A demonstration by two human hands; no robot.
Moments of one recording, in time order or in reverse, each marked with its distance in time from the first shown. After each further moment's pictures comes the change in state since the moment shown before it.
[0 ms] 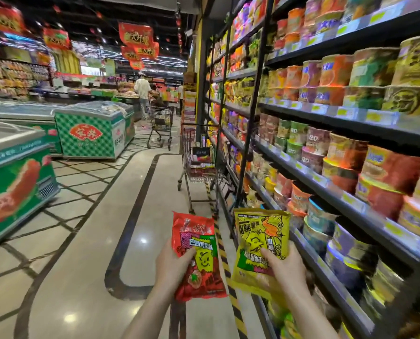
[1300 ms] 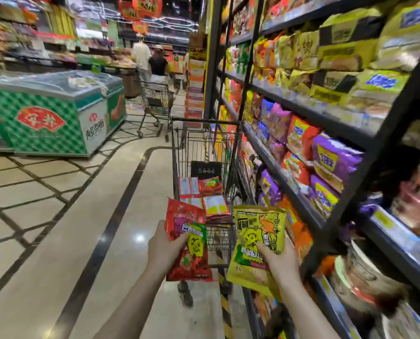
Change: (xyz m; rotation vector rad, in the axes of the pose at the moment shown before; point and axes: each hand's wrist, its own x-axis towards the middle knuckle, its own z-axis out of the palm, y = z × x) left_hand 1.034 -0.037 0.255 0.076 0.068 -0.104; right_hand 0.961 -0.009 0.455 -0.033 -0.072 0.083
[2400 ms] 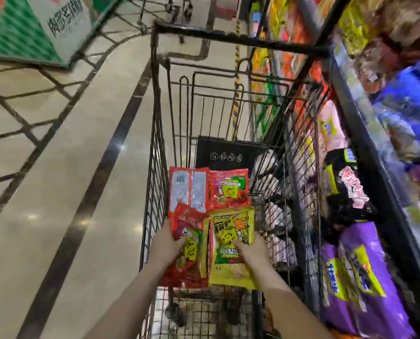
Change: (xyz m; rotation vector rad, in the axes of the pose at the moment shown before) left_hand 0.553 -0.125 0.216 0.443 -0.187 -0.468; right_hand 0.547 0.082 0.322 -0.398 -0.490 0.531
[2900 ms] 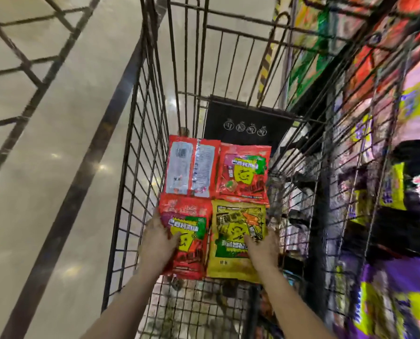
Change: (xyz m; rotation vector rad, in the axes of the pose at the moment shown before) left_hand 0.056 -0.047 0.065 0.063 0.043 -0.185; right_hand 0.101 0.036 0.015 -0.248 0.024 0.181
